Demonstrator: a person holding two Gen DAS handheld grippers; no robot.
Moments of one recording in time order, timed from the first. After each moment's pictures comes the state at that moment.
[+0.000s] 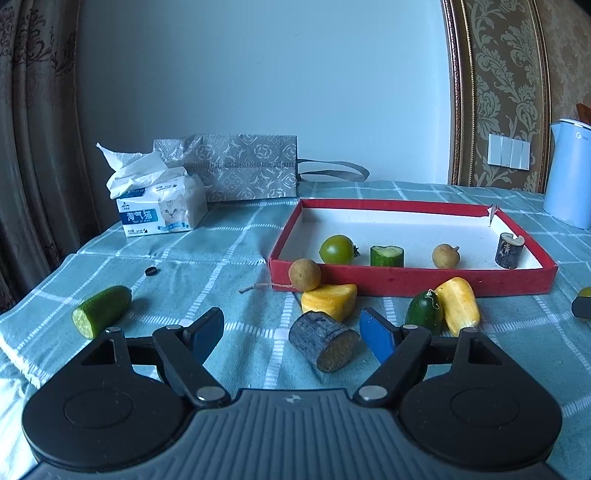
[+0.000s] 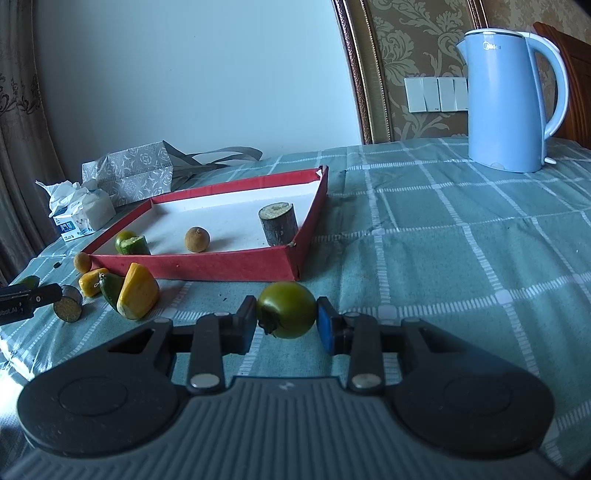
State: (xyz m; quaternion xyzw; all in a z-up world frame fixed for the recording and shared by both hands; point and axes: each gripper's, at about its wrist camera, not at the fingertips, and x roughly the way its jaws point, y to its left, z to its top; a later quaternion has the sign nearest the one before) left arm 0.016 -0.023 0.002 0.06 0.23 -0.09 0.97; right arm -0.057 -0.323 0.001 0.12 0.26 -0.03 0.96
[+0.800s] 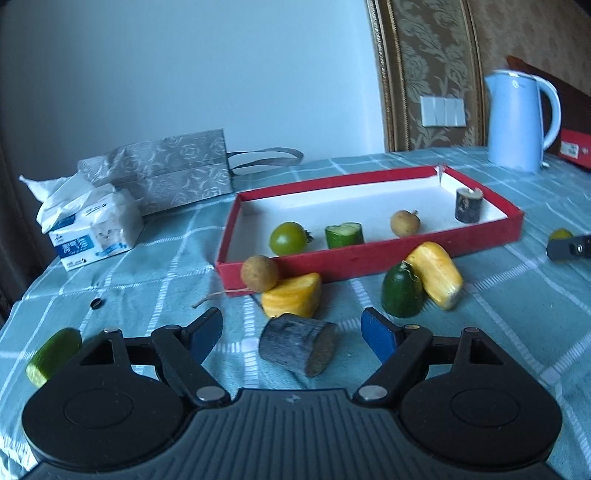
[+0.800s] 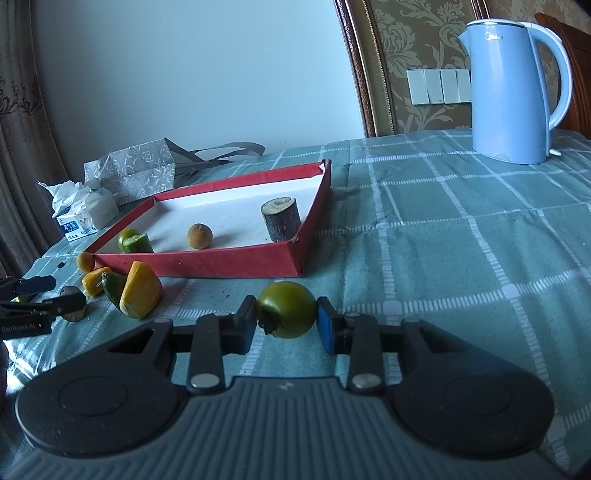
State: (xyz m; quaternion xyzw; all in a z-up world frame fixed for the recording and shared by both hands) left arm 0.039 -0.028 -0.011 0.14 0.24 -0.20 0.94; right arm -0.054 -0.324 -0.001 0.13 0.27 -0.02 0.95
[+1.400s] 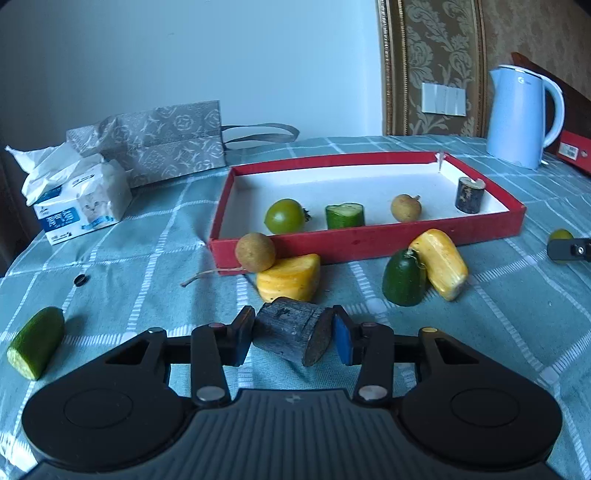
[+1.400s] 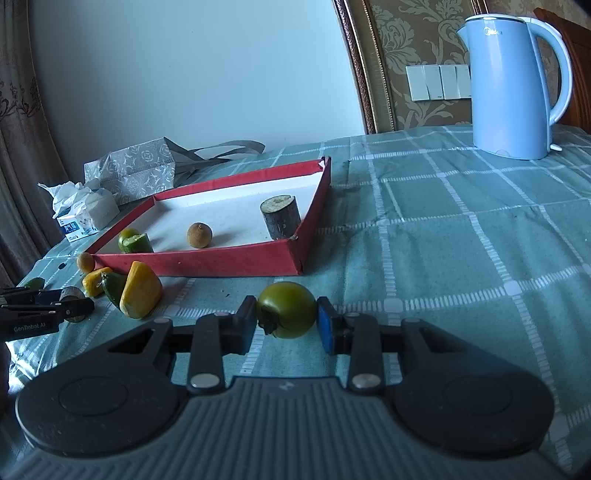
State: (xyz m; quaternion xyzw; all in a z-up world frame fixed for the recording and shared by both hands) left arm 0.055 -0.019 -0.015 0.11 0.28 -0.21 0.93; right arm -0.053 -0.327 -0.003 0.14 0.27 -0.02 0.95
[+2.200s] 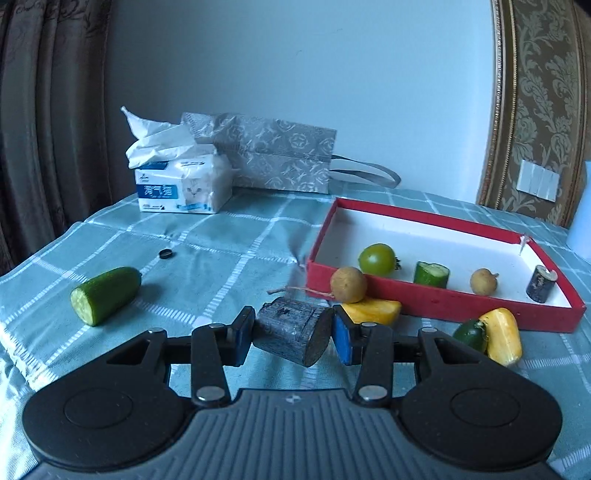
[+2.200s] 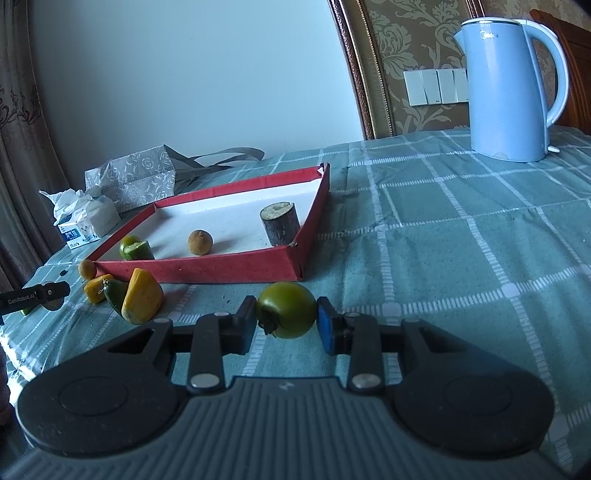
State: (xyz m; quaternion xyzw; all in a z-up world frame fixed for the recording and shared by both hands) left arm 0.048 0.006 -0.004 -0.01 0.25 -0.06 0.97; right arm -0.056 -0.328 -0.002 0.15 0.26 -0.02 0.95
